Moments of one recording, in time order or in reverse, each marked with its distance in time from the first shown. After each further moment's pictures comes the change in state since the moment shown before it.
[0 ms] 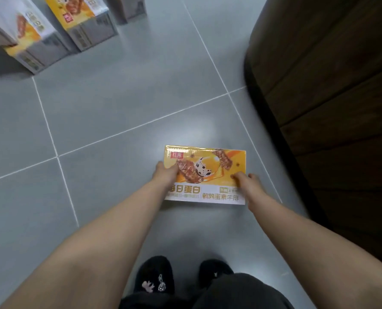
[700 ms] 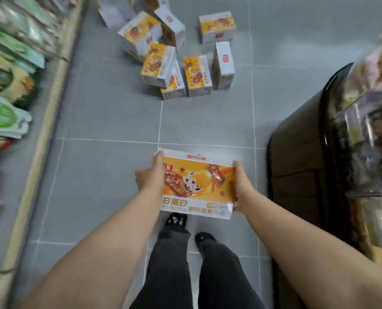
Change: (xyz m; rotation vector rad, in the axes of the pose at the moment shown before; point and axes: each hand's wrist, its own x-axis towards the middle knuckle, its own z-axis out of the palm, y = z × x) left_hand -0.457 0.064 -0.189 -0.731 0.594 -0.178; right_hand -0.415 -0.134 -0.074 -0.168 -0.290 0.061
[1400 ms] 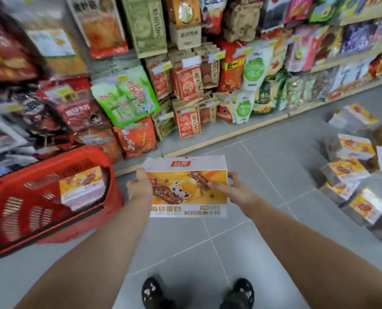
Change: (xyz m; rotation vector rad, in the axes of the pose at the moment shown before) left_hand -0.197 -0.272 -0.483 -0.775 0.786 -0.200; right_hand -0.376 0.263 0.189 -1.272 -0.933 -0.745
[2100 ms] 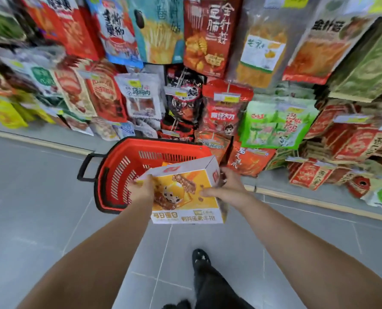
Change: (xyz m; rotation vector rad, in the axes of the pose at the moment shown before) left_hand 0.273 -0.026 -0.298 -0.359 0.356 -0.329; right_hand 0.135 -0.143 0.433 -0.501 -0.472 -0.255
